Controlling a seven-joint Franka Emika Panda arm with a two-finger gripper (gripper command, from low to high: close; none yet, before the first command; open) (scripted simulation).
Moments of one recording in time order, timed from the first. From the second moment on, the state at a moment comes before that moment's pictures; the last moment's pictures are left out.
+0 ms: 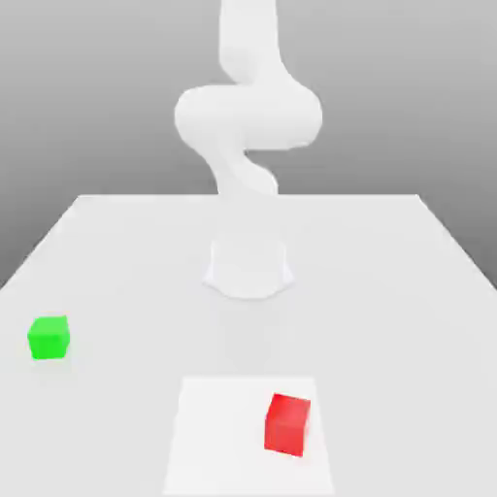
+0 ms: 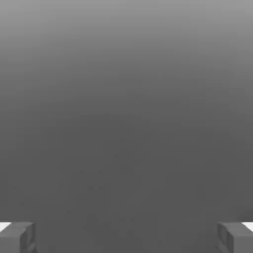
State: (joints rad) arm -0.02 -0.71 0.03 -2.34 0.00 2.35 0.84
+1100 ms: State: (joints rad) arm 0.00 0.30 0.09 -2.63 -0.13 2.93 1.29
